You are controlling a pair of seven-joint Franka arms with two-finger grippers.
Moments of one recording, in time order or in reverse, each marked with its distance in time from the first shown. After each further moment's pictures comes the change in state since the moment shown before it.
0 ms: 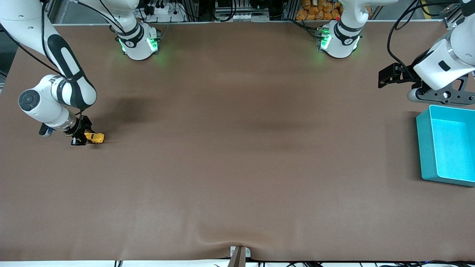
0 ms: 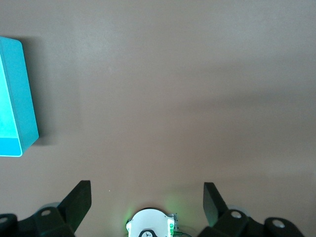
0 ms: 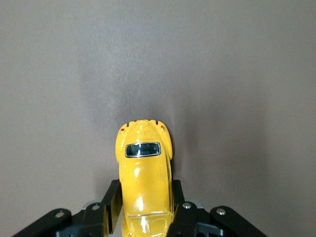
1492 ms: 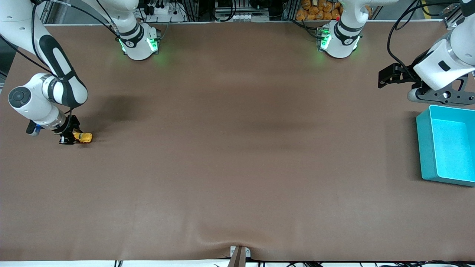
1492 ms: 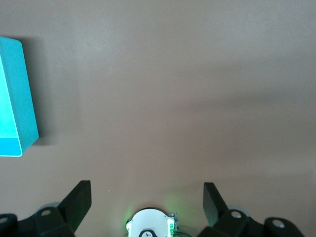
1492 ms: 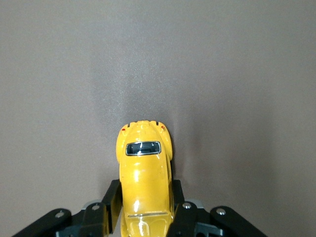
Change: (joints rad) left arm 0.000 0.000 0.000 0.000 0.000 0.000 0.000; right arm -0.089 0.021 0.000 0.015 -0.092 0.054 -0.035
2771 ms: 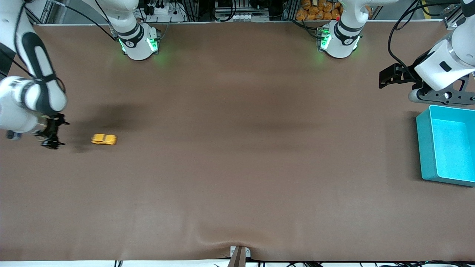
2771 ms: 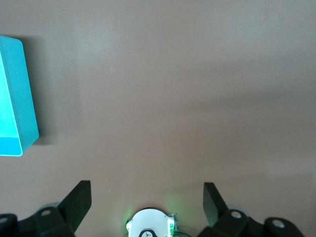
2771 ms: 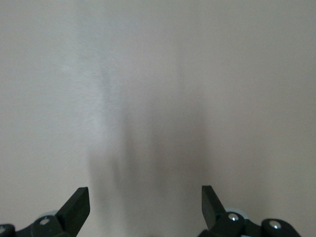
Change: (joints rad) left arm 0.004 0.002 0.000 0.000 0.000 0.000 0.000; right arm -0.007 -0.047 0.018 0.305 -0.005 -0.555 -0.015
